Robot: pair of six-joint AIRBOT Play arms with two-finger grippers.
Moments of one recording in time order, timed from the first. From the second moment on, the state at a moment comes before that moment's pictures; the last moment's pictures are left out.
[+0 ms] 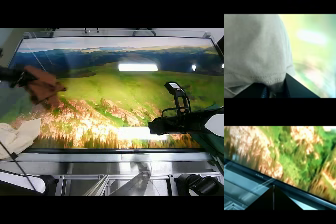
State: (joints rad) left arm 0.40 -1.76 1.76 0.82 -1.48 -1.33; right arm 0.43 -0.80 0.80 -1.23 1.15 1.71
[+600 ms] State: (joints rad) left arm -0.46 -1.94 1.82 0.80 -1.56 -1.29; right arm 0.43 -0.80 0.80 -1.23 1.15 1.71
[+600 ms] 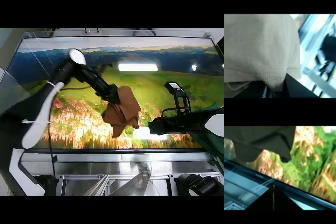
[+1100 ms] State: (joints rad) left arm -0.42 -1.96 1.78 0.89 -1.70 -1.35; right arm 0.36 -0.80 0.80 -1.23 1.17 1.71
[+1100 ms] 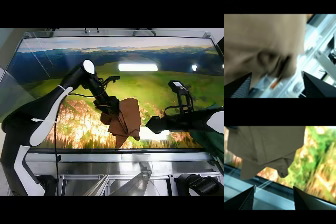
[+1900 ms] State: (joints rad) left arm -0.07 -1.80 1.15 0.52 -1.34 -1.03; right arm 0.20 -1.20 0.53 -0.71 0.98 1.20
